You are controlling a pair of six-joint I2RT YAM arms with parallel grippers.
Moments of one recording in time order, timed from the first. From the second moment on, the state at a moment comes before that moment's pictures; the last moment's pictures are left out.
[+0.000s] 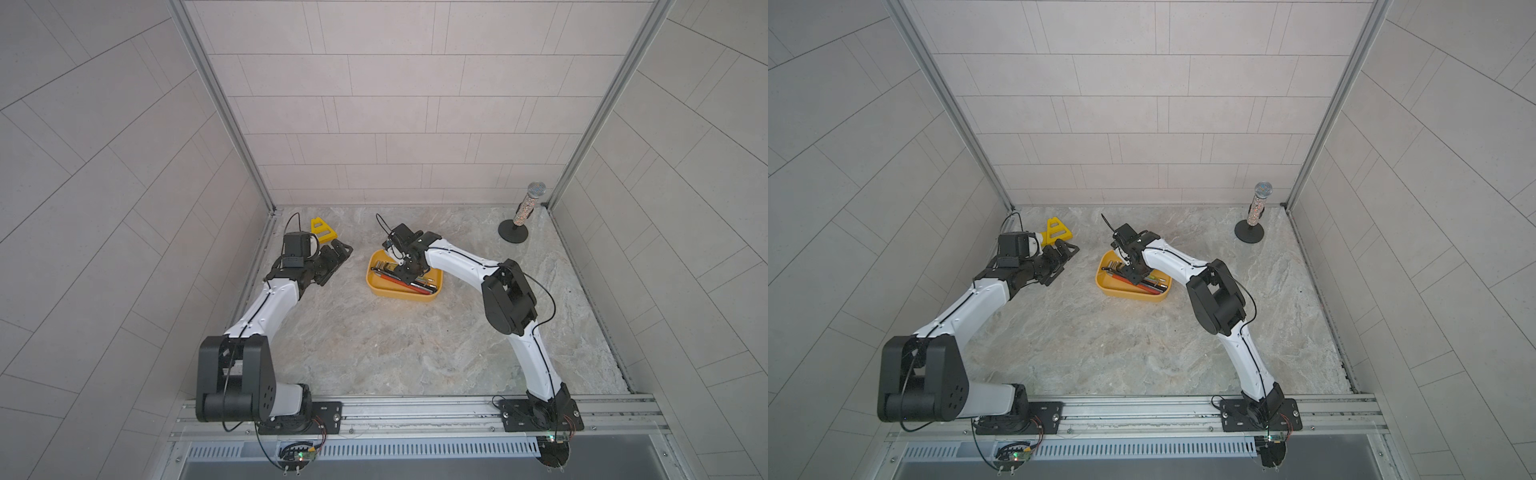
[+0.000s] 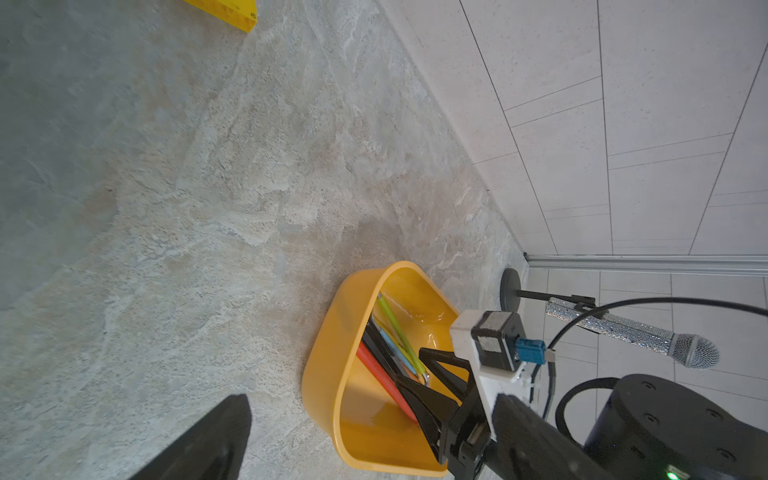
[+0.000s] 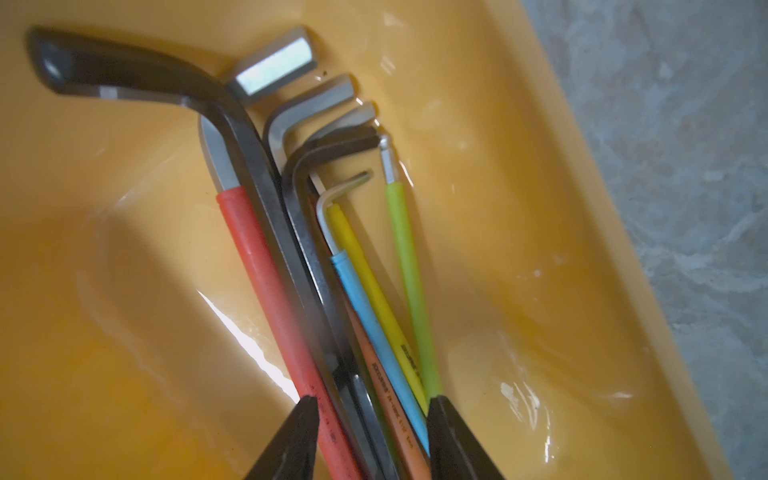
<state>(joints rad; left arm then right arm) 0.00 1.38 0.89 -0.23 0.45 -0.79 0.66 2.26 1.91 -0.87 0.08 -0.10</state>
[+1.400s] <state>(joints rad) -0.21 1.23 0.33 0.35 -0.85 -0.30 0.50 0.87 0.63 -0.40 0.56 0.14</state>
